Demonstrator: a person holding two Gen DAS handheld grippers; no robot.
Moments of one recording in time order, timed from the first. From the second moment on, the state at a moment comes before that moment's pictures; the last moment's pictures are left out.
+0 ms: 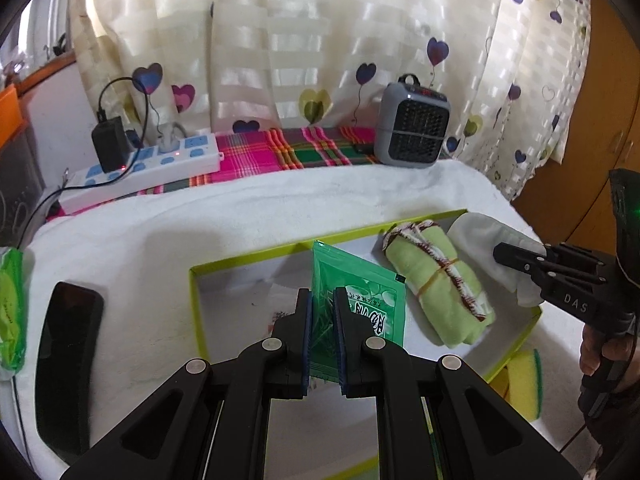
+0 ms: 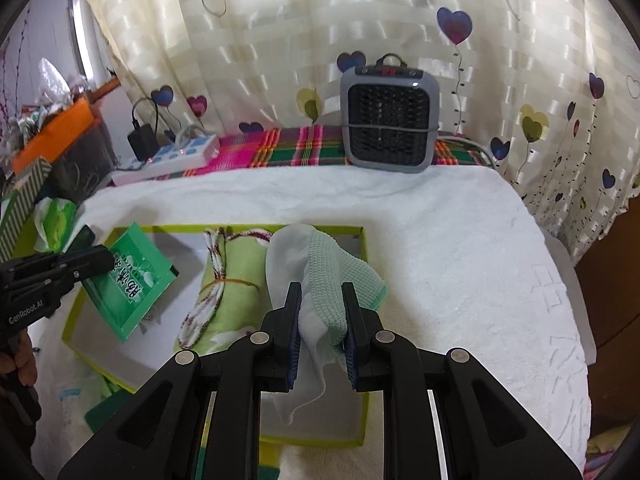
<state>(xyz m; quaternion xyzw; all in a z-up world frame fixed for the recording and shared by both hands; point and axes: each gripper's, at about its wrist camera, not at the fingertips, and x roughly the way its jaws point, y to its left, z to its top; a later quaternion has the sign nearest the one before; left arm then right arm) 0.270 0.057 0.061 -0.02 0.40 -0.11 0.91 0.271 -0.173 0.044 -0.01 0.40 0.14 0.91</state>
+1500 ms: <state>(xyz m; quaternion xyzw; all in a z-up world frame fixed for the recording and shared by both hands) 0.247 0.064 0.068 -0.02 0.39 -0.09 0.92 0.256 -0.159 0.047 0.00 0.39 0.15 0.91</state>
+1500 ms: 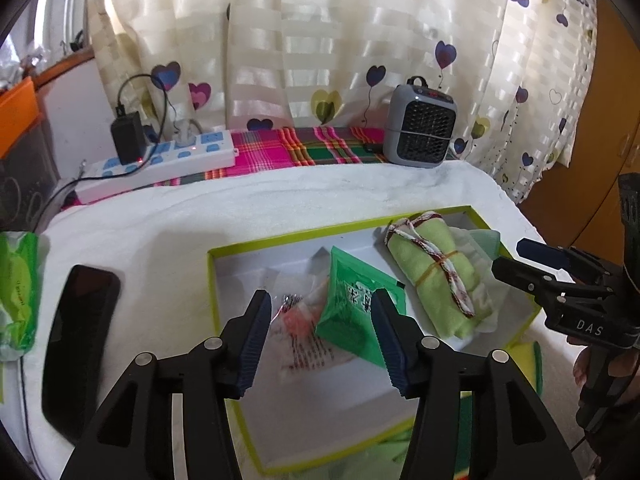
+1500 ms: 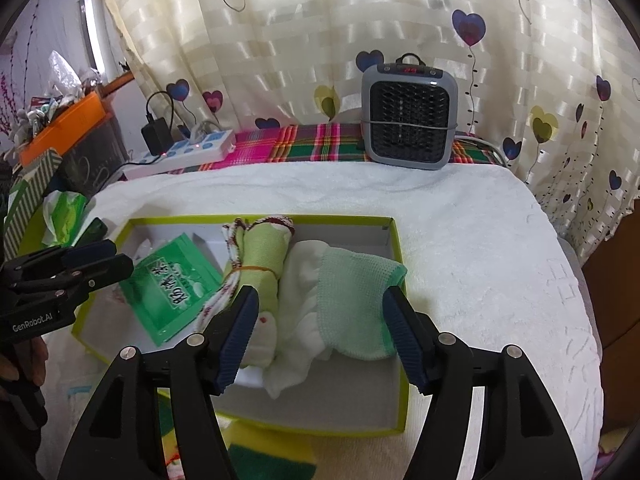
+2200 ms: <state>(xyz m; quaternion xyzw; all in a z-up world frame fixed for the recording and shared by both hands) 0.157 0.079 0.081 -0.03 0.37 -0.07 0.93 0.184 -0.179 0.059 0.03 0.37 0.15 0.92</state>
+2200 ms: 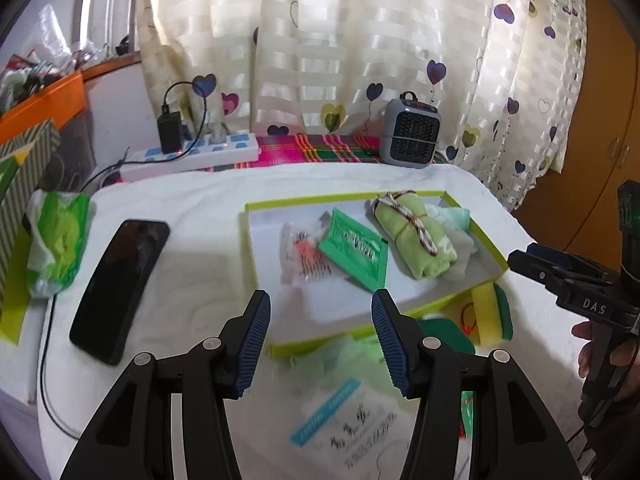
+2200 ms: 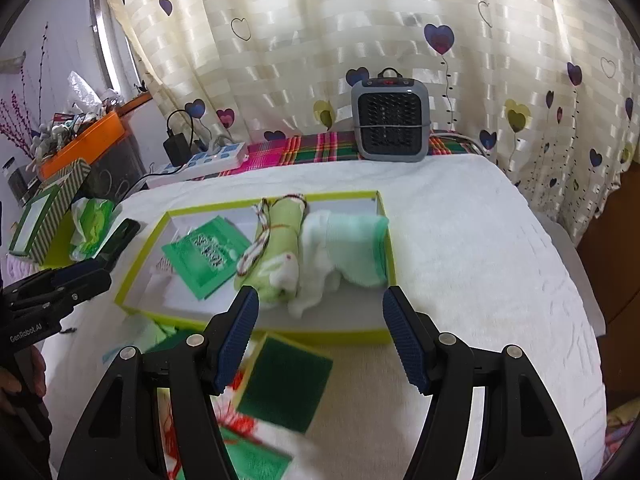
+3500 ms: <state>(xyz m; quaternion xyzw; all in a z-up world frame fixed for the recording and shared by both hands) 0.048 0.118 0.031 -0.20 0.39 -0.11 0.89 0.098 -0.184 0.002 0.07 0.43 0.22 0.88</state>
